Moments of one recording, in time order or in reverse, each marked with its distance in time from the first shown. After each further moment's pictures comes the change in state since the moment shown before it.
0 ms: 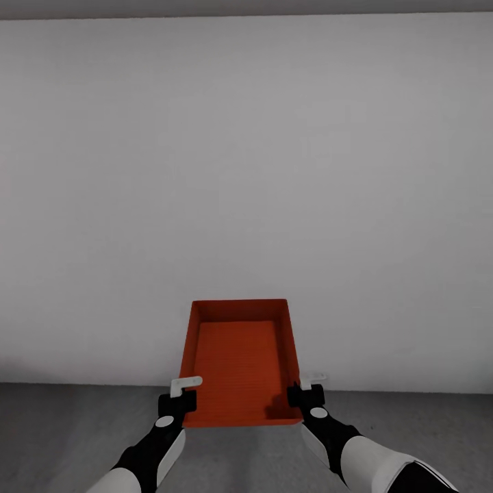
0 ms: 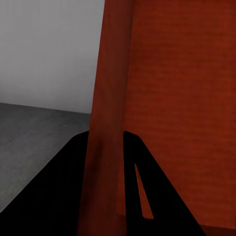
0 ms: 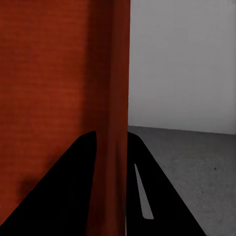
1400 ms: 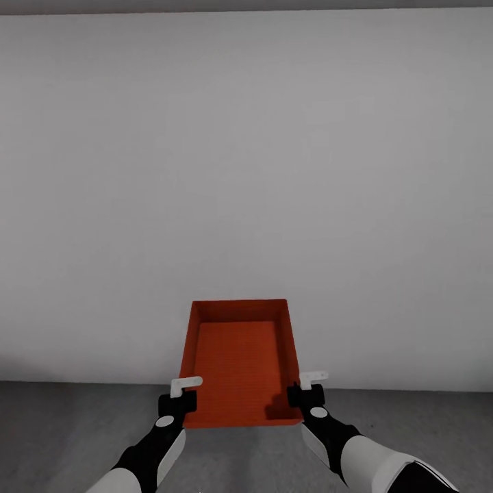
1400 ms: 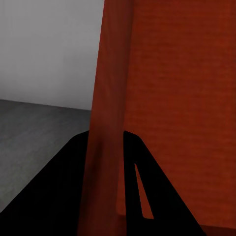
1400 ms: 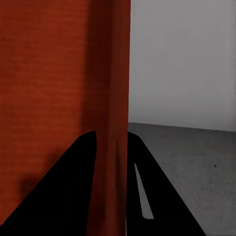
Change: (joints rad) left arm 0.001 0.000 -0.001 -0.001 0.001 0.009 0.002; right arm 0.000 -0.001 -0.003 -0.002 0.005 0.010 0.001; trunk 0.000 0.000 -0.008
